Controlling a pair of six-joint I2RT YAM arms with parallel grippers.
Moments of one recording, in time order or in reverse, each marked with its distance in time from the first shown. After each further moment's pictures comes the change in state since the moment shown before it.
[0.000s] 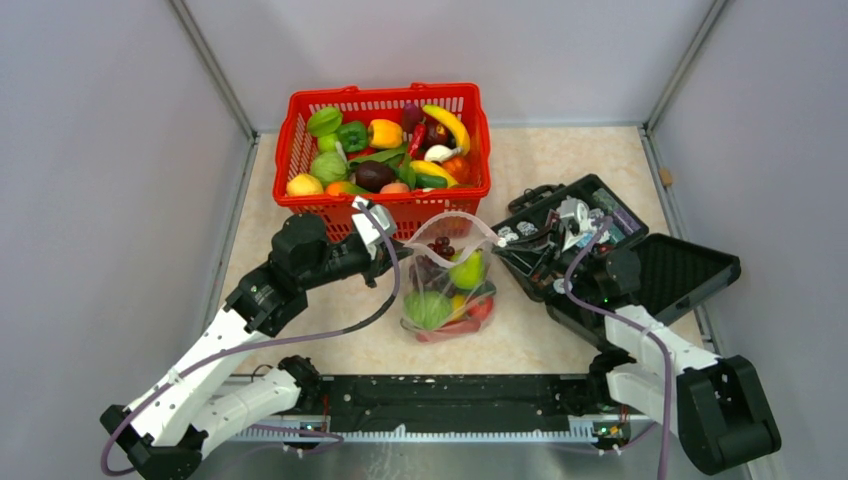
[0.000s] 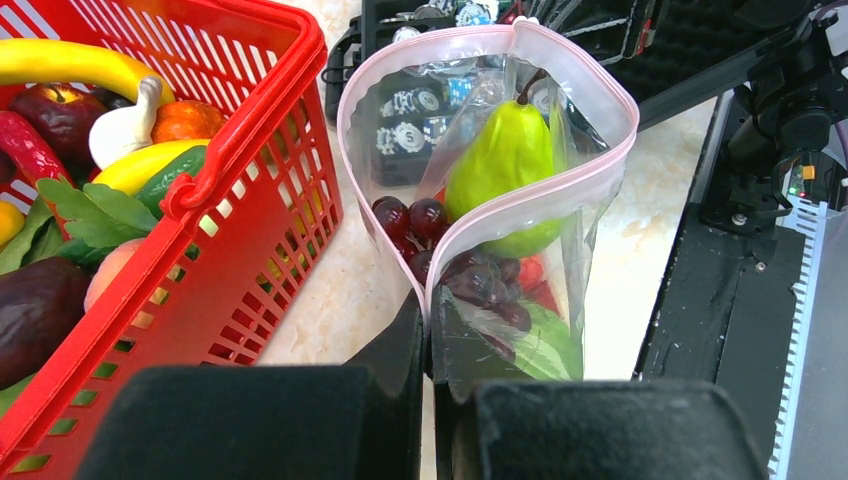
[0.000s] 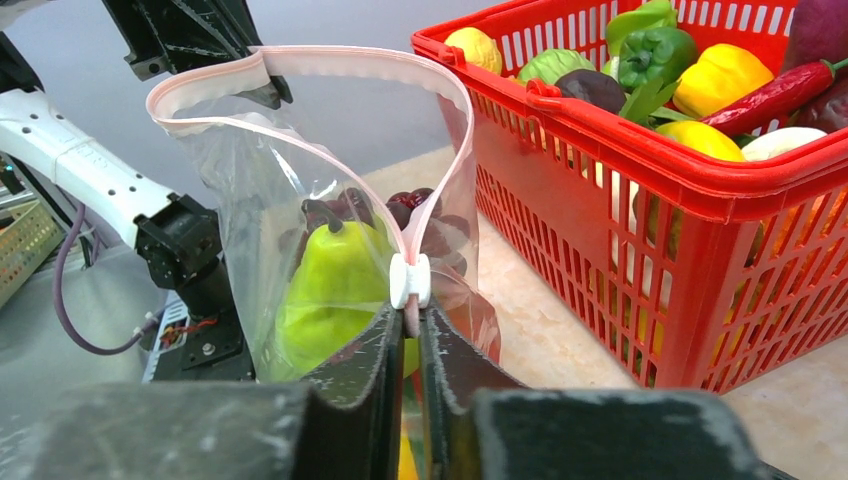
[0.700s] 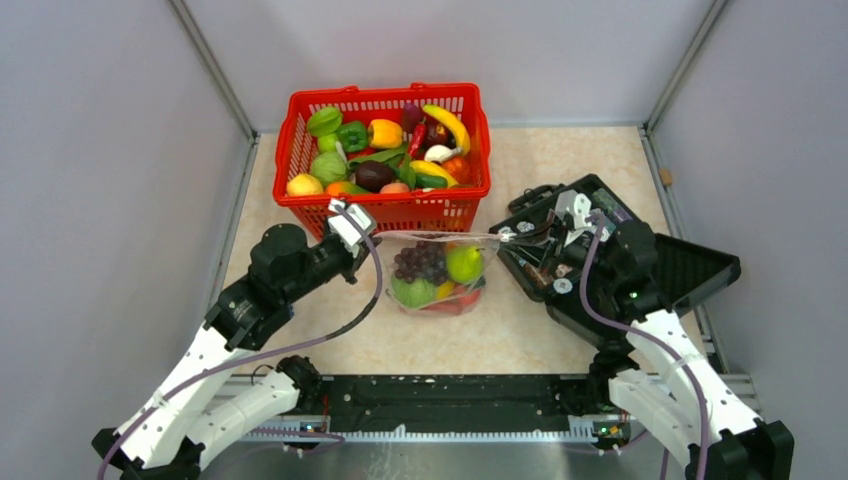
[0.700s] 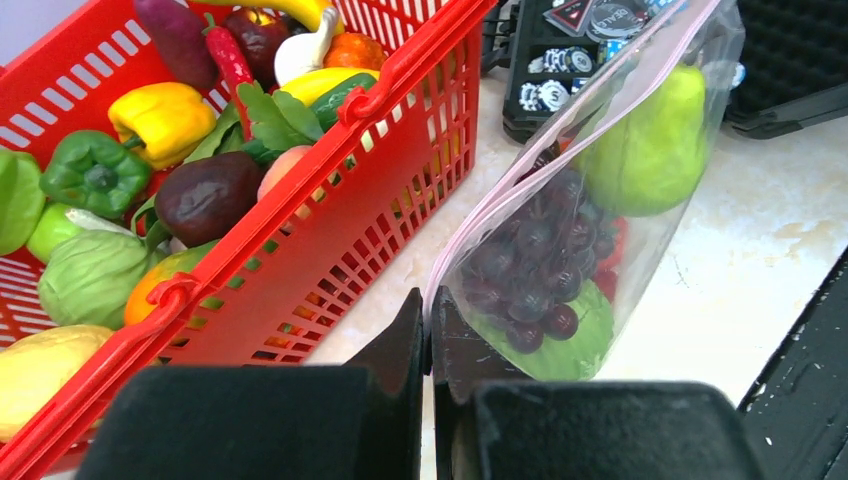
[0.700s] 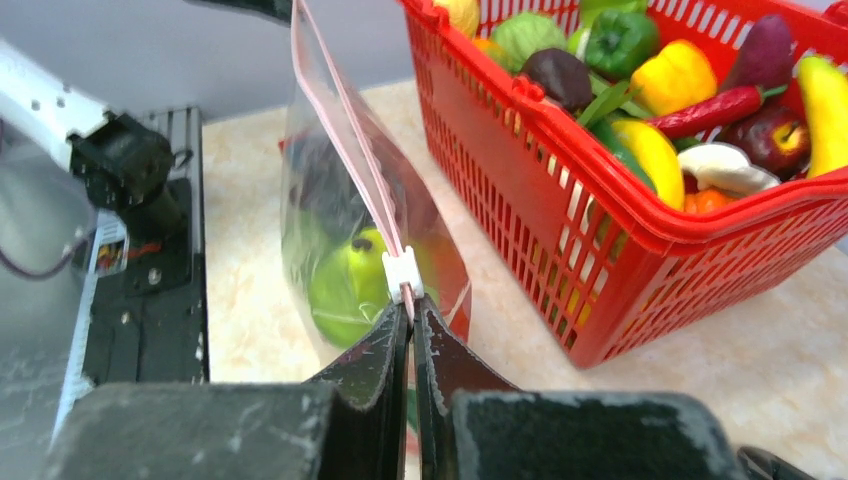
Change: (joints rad) left arm 0.033 -0.100 0.011 -0.112 -0.276 0.061; right arm 0.000 -0.235 0.277 -0.830 -0.013 -0.446
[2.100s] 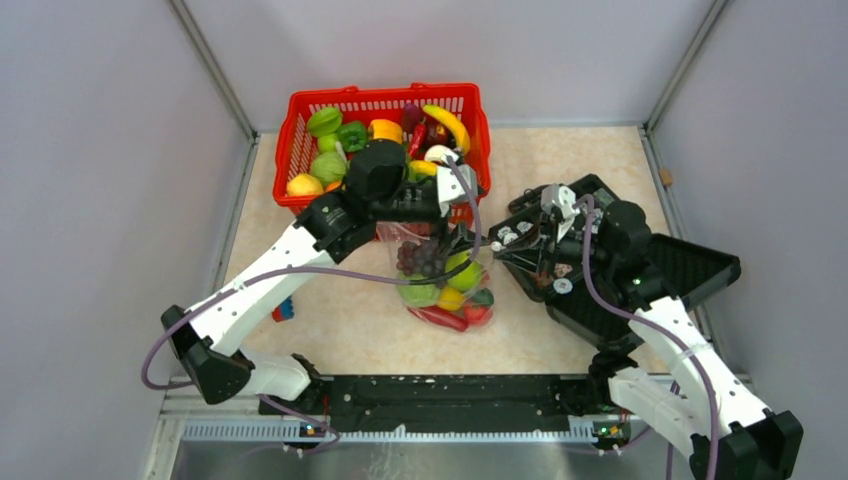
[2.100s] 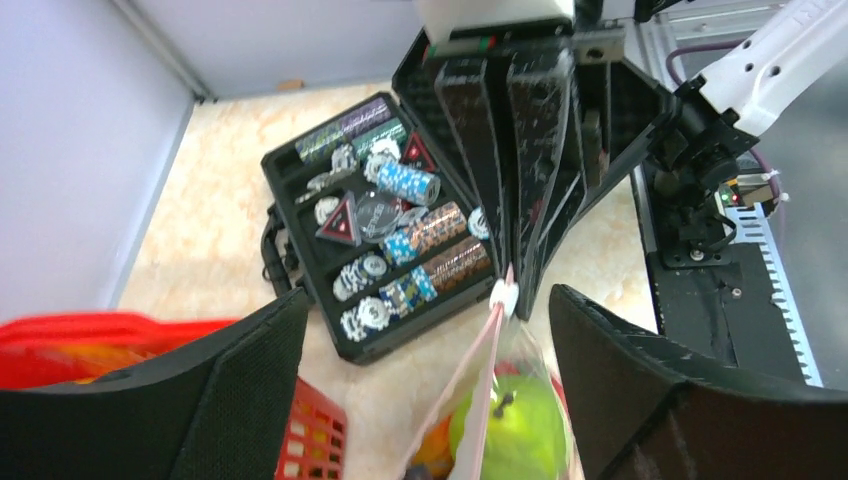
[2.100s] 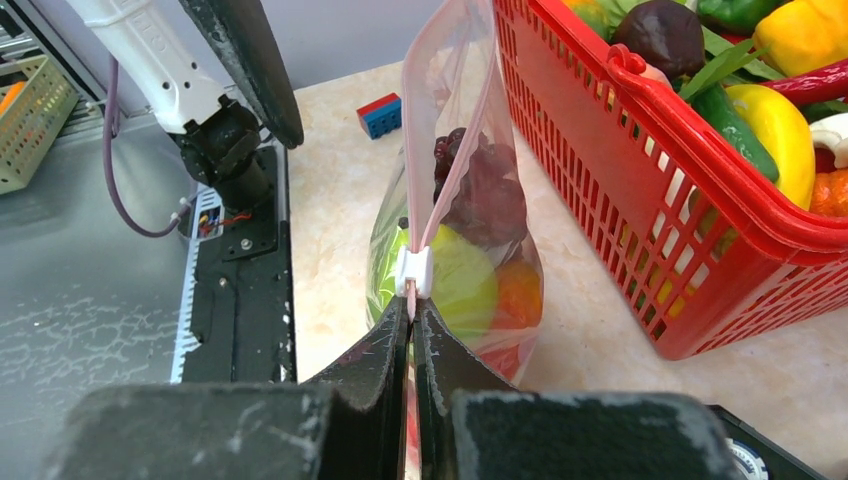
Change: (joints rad) left arm -0.135 0.621 0.483 0.127 0.524 0.129; right arm 0.054 0.064 0.150 -0.272 -0.097 -0.036
